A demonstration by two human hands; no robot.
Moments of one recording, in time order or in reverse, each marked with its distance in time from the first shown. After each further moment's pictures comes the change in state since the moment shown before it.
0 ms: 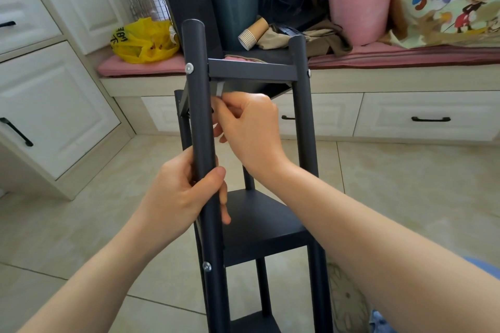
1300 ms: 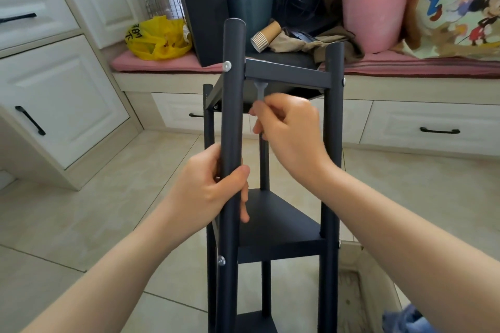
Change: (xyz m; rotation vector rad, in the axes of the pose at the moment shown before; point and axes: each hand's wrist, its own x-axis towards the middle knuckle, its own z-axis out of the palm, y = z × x) left_hand 0.004 0.004 0.009 -0.069 -0.033 0.027; right_hand -0.005 -0.003 -0.036 -0.234 -0.004 -0.037
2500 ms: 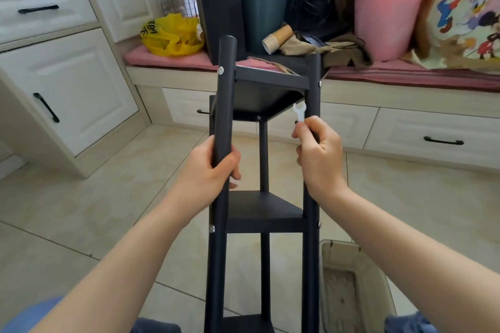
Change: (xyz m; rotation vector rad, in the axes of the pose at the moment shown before) left_hand 0.003 -0.021 -0.009 -0.020 0.206 -0.139; right_hand -0.029 0.033 -0.008 0.230 0.140 0.244
